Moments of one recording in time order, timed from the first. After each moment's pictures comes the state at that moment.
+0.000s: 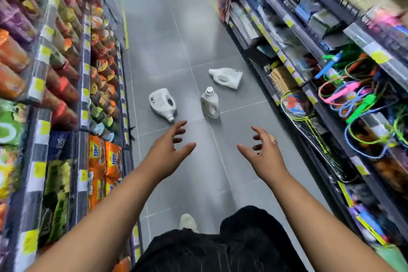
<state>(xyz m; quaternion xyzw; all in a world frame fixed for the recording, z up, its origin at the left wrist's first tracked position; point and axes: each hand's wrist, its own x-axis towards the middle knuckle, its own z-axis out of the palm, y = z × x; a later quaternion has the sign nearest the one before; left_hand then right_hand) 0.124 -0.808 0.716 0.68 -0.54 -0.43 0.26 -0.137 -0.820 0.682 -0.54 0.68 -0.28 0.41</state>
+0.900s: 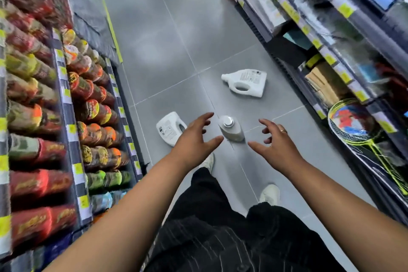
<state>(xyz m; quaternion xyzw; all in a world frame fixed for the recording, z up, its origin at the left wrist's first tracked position) 0.125 -1.275 0.639 0.67 -0.60 -0.42 0.13 -0.105 -1.256 0.589 -0.51 0.69 -0.19 0.49</state>
